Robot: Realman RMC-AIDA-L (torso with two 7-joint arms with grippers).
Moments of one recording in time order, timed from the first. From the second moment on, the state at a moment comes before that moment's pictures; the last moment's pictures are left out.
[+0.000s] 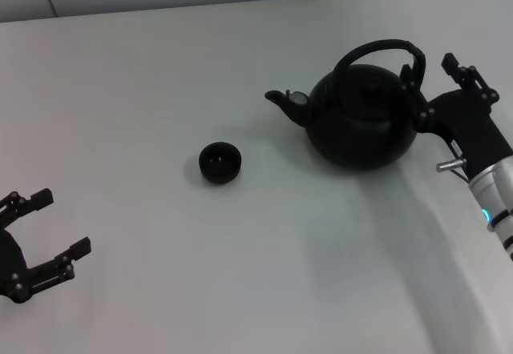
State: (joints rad) left arm -0.23 -2.02 0.58 0.47 1.86 1.66 -0.74; right arm 0.37 2.09 0.19 0.27 -1.66 -1.28 -0.04
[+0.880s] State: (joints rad) left arm -0.22 -2.02 0.55 0.46 1.86 1.67 -0.75; right arm 0.38 2.08 0.19 0.27 -1.67 -1.27 0.00
